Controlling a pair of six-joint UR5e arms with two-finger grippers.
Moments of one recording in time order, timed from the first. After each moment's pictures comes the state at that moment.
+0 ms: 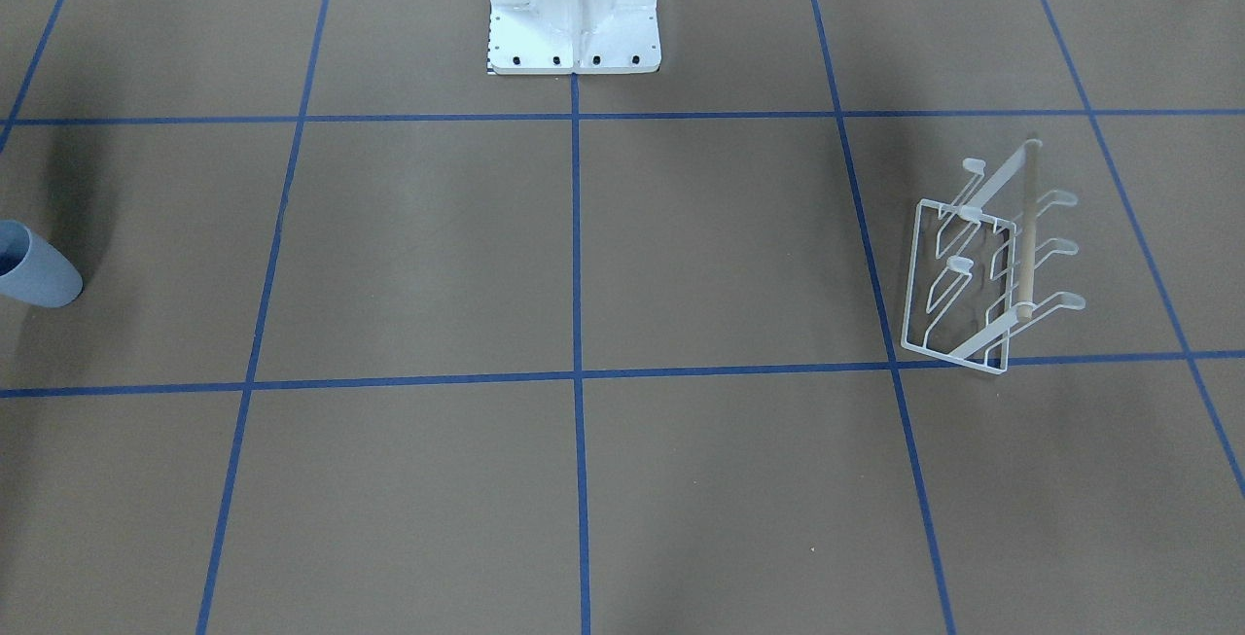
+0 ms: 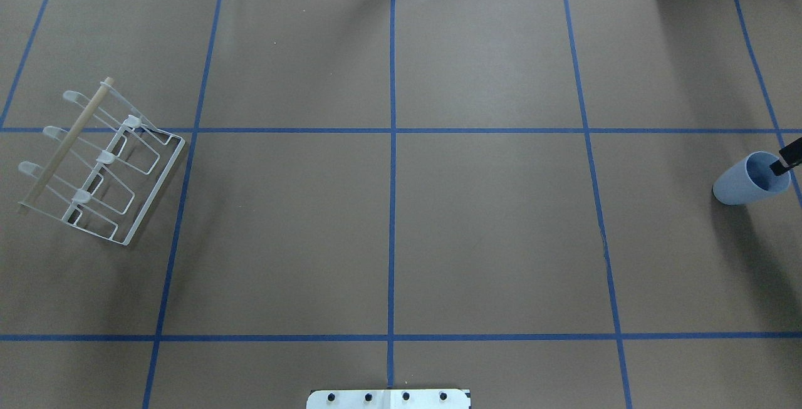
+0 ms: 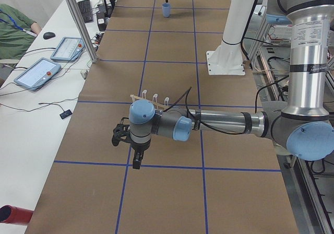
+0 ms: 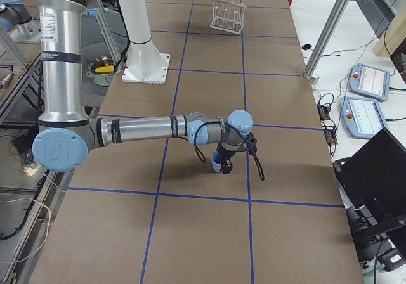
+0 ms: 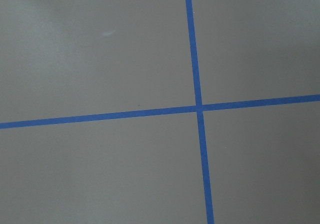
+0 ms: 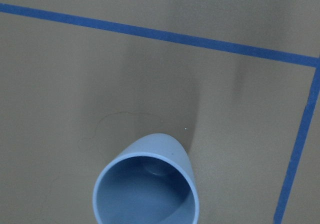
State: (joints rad) left arm -1.54 -1.52 -1.66 -1.74 -2.25 -0.08; right arm 1.29 -1.59 1.67 -1.54 2.41 0.08
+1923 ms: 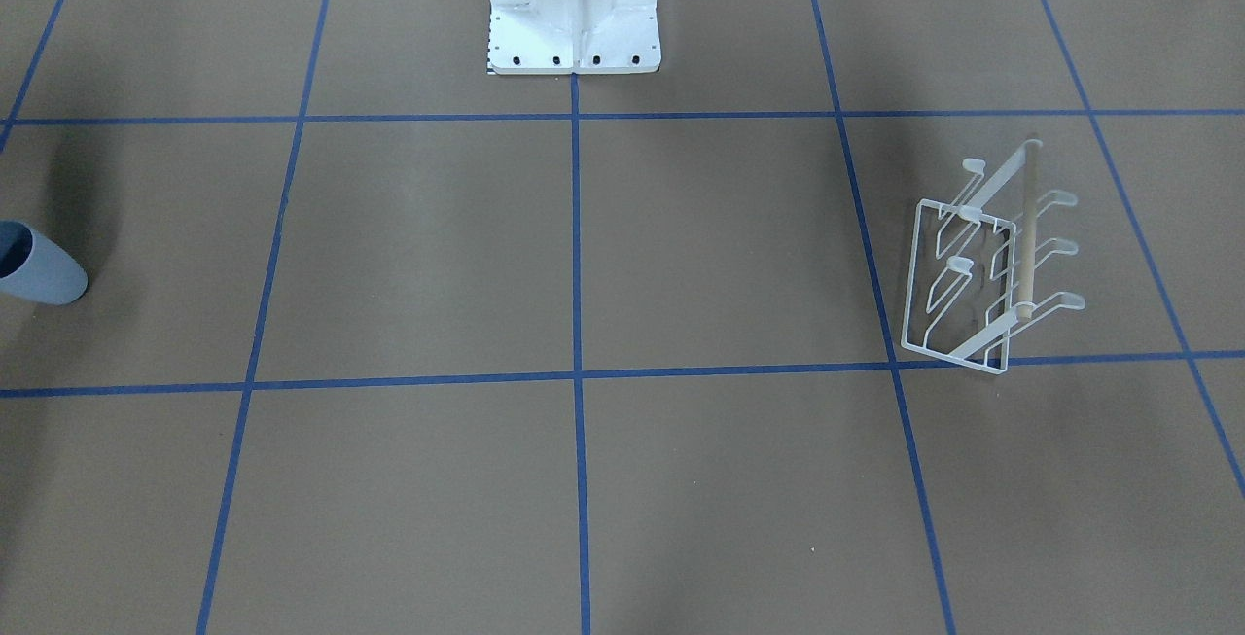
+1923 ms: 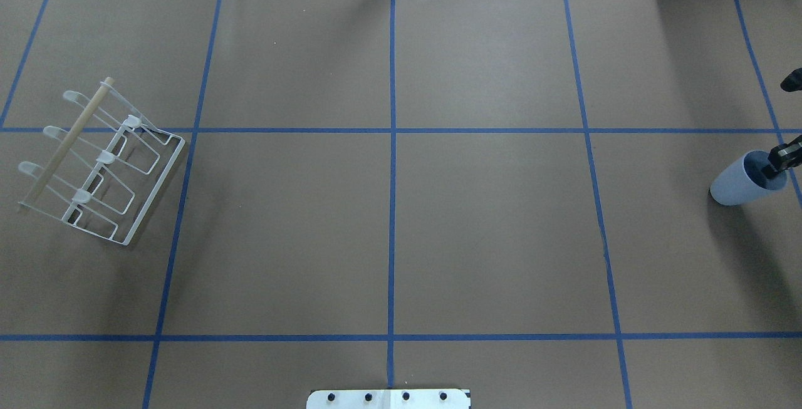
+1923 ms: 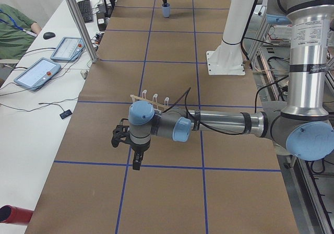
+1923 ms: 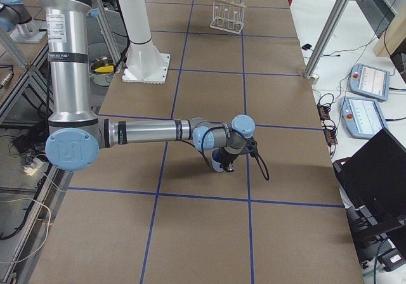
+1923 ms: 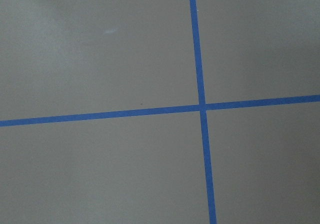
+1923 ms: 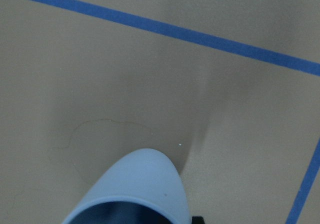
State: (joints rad) left arm -1.54 -1.52 -1.65 -1.74 -2.25 -0.08; right arm 1.23 -1.56 1.58 -1.43 2.37 0.06
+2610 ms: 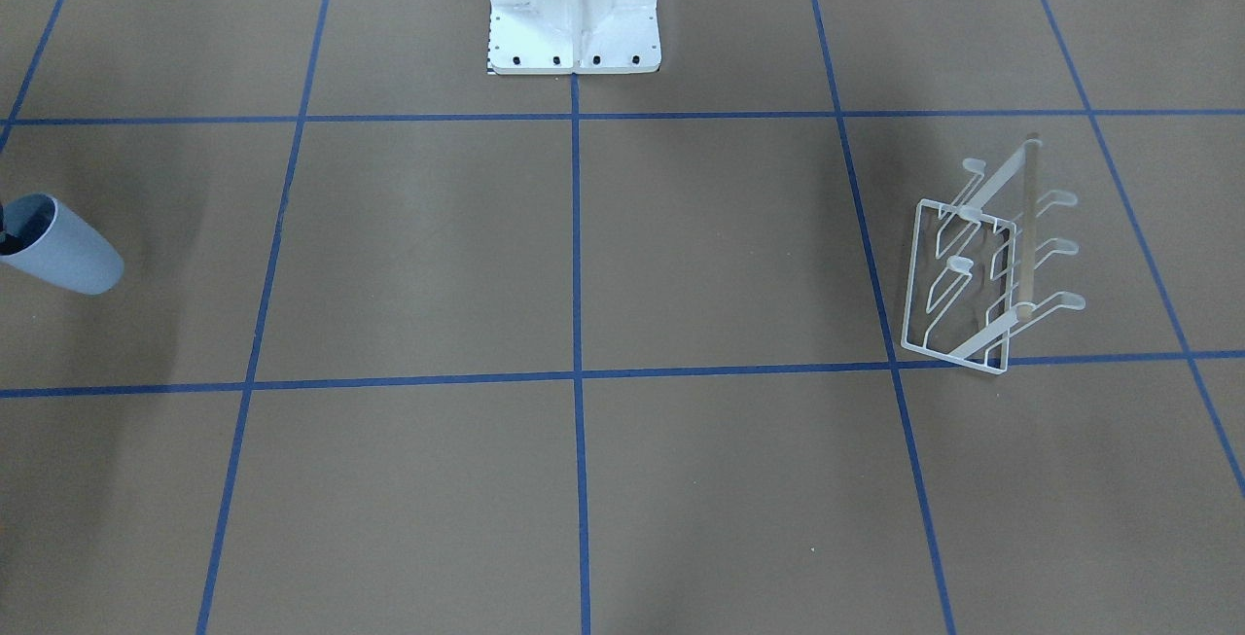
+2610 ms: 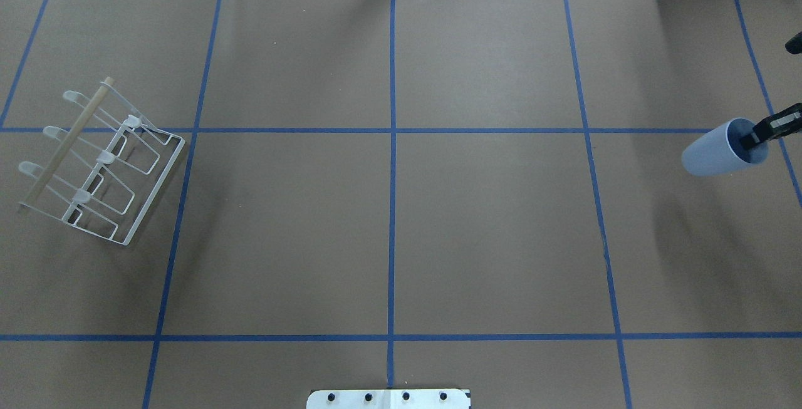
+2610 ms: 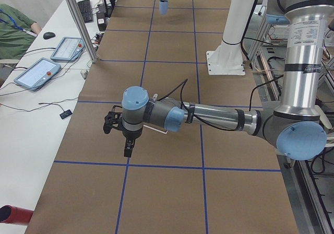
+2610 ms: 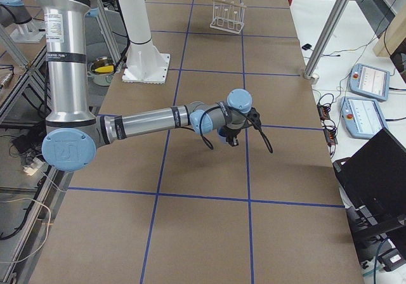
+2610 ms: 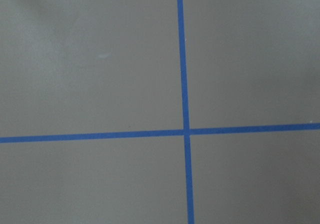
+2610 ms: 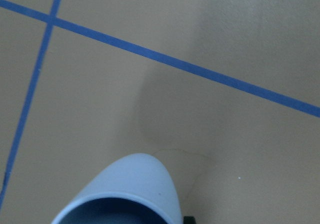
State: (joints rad) left arm -1.54 -1.59 -1.69 -1.77 -2.26 -0.19; right arm 1.25 -1.56 1.80 -1.34 2.46 0.26
